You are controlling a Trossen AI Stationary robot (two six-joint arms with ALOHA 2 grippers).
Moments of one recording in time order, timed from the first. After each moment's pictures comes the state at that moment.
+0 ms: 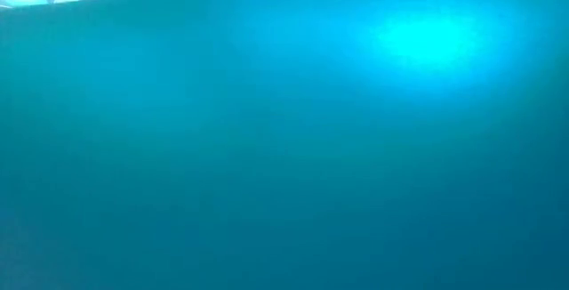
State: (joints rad) left arm -0.02 1.48 0.68 0.28 0.07 0.18; right arm 0.31 0.10 0.01 0.01 -0.03 0.03
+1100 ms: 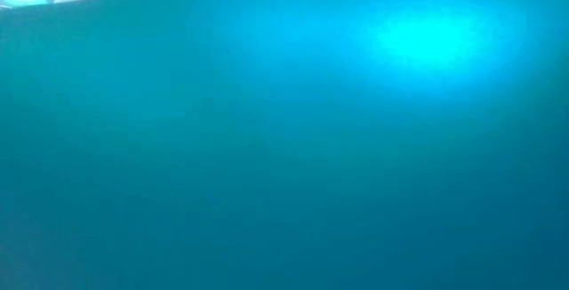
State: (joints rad) left arm -0.02 1.48 0.58 0.40 0.10 0.13; right arm 0.31 0.10 0.01 0.01 -0.03 0.03
